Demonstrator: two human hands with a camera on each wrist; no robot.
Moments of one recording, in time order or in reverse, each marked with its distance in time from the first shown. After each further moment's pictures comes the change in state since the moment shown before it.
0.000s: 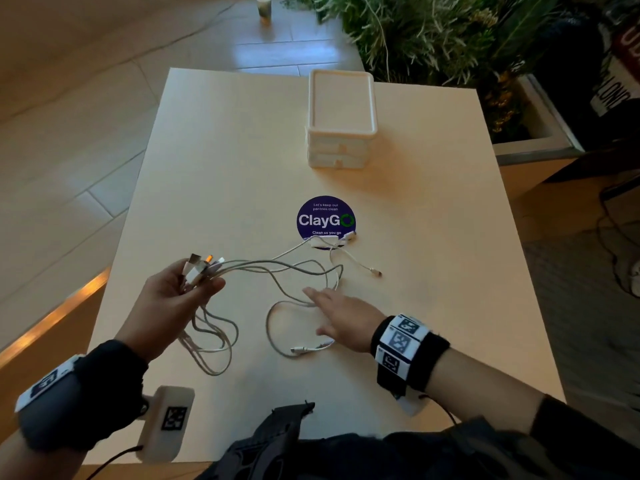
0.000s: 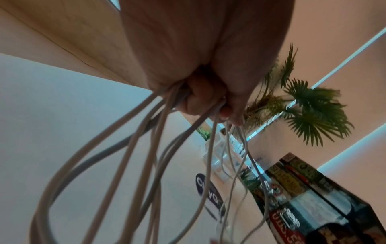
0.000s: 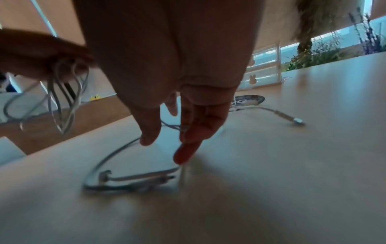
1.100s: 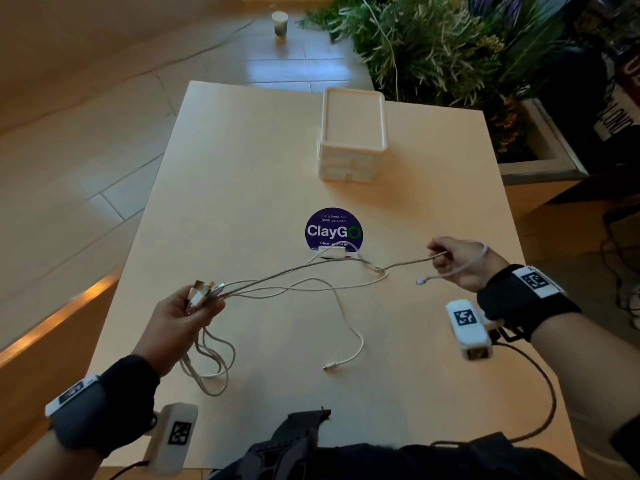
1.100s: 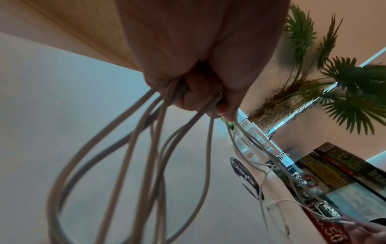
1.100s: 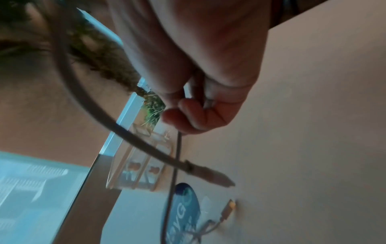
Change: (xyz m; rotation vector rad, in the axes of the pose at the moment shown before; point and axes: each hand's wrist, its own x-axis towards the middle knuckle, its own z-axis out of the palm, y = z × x) left_hand -0.008 -0.040 -0.006 -0.015 0.090 -0.136; right_hand -0.043 0.108 -0.115 1.533 0.541 0.536
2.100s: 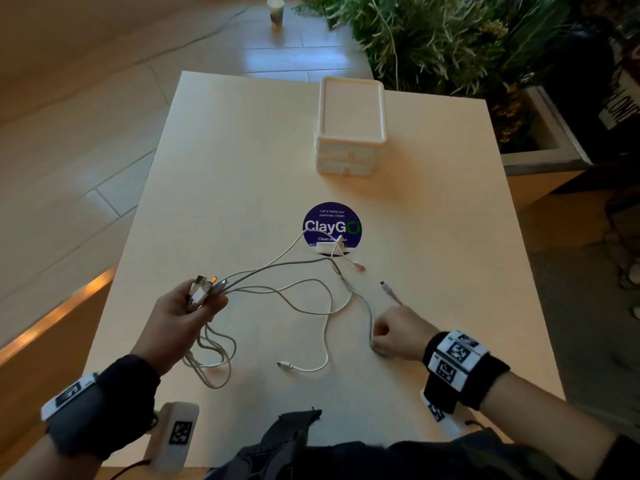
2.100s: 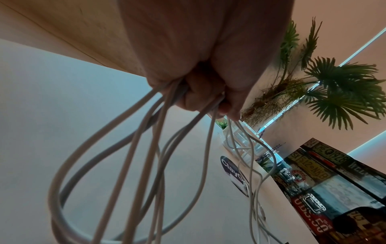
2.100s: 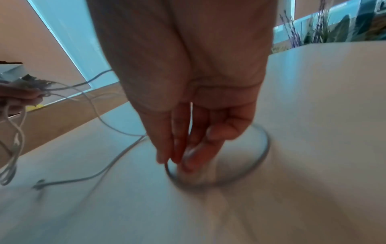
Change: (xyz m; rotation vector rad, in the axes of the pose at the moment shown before) left_hand -0.001 0.012 0.010 -0.011 -0.023 0.050; right_hand -0.031 0.102 0.046 -1.559 -0.350 -0.228
